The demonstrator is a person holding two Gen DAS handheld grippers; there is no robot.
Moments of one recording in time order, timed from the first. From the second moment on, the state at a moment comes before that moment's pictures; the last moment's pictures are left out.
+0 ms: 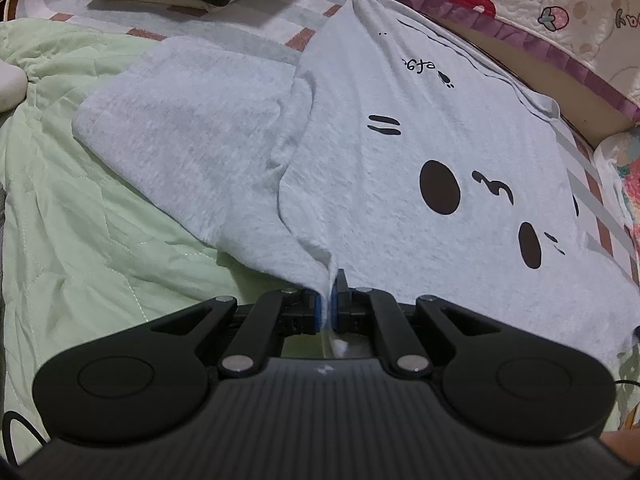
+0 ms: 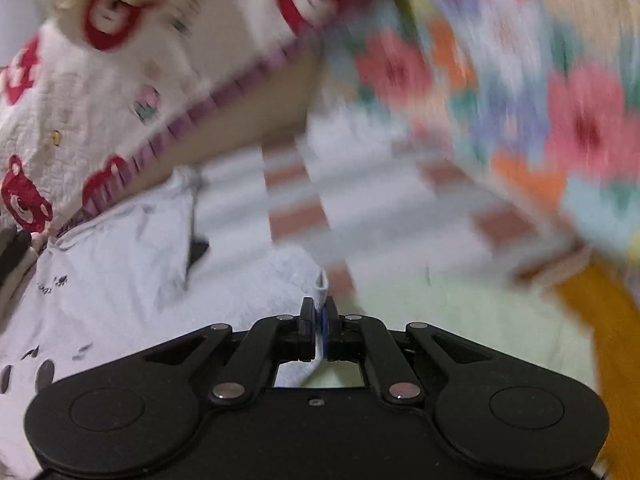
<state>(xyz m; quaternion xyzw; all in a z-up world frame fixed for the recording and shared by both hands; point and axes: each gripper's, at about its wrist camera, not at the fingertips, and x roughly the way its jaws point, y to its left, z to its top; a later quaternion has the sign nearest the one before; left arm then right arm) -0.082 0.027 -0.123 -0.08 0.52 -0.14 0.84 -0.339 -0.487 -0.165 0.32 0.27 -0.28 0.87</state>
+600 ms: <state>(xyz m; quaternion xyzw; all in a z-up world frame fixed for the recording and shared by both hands) -0.074 0.036 -0.119 -0.09 0.51 -0.16 0.84 -0.322 -0.489 -0.180 0.38 0.20 -0.22 0.88</state>
